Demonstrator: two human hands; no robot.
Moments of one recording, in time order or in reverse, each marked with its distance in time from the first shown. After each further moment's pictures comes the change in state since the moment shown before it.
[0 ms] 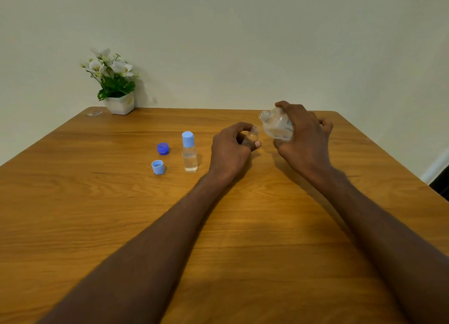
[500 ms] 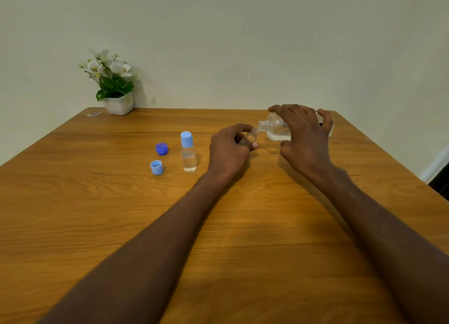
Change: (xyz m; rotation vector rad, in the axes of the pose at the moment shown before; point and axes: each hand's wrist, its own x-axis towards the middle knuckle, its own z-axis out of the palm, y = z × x) left_hand 0.001 -0.002 0.001 0.015 0.010 0.007; right_hand 0.001 0.004 -0.003 -0.129 -0.055 -0.054
